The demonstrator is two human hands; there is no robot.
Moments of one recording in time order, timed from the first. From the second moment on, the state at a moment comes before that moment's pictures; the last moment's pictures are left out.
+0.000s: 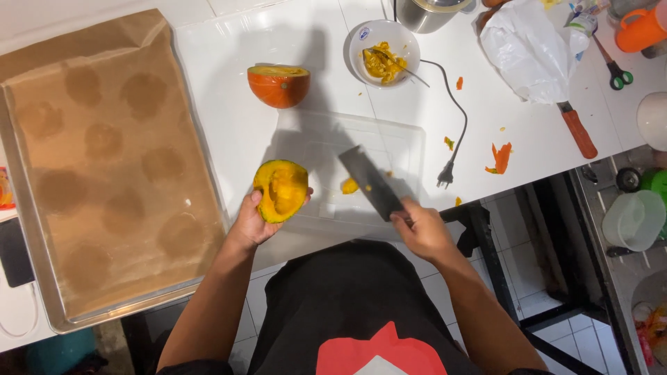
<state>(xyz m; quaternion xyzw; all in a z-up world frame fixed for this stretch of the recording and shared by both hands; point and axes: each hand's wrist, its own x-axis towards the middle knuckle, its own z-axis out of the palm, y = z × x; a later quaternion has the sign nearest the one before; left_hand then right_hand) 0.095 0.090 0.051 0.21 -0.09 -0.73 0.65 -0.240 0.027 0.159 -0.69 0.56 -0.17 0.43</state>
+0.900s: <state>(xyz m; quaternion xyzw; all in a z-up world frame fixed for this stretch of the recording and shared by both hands) 0.064 0.116 0.327 0.10 -0.42 -0.69 0.58 -0.252 0.003 0.151 -0.74 0.58 0.16 0.30</state>
